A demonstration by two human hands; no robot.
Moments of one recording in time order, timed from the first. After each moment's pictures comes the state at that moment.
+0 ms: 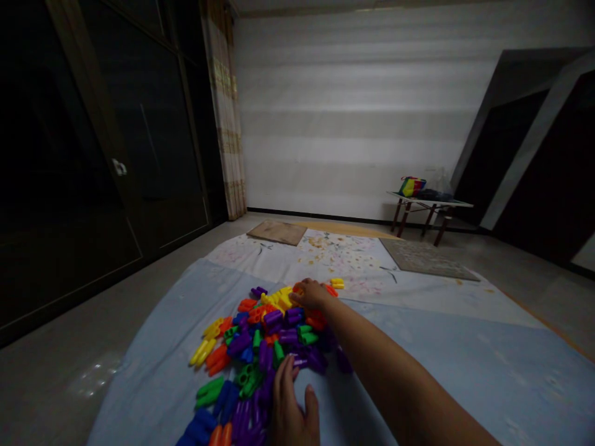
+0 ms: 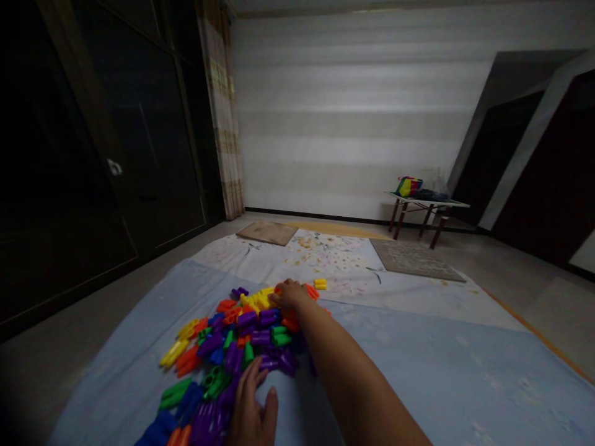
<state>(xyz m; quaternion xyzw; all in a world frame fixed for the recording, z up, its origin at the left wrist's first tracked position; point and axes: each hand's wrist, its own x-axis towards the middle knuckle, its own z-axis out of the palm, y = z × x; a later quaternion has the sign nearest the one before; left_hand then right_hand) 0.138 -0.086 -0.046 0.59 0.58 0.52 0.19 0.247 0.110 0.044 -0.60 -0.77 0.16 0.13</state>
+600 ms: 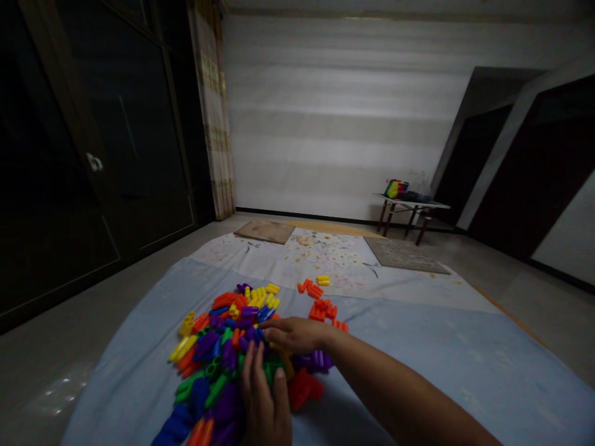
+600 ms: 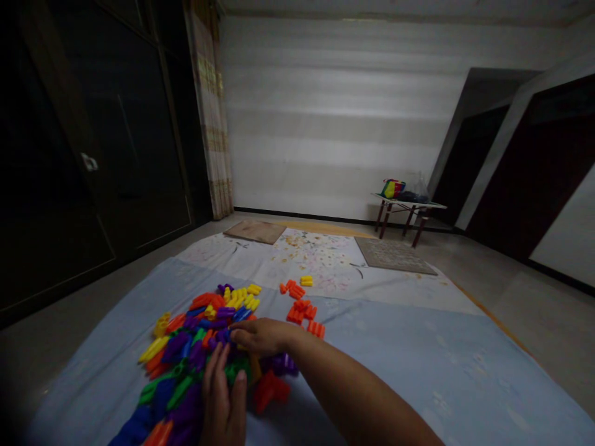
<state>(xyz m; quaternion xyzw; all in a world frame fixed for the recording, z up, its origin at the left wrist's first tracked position) 0.124 -0.096 -0.015 0.60 0.56 0.56 0.10 0.237 0.001 0.073 -0.37 -0.85 0.36 0.13</state>
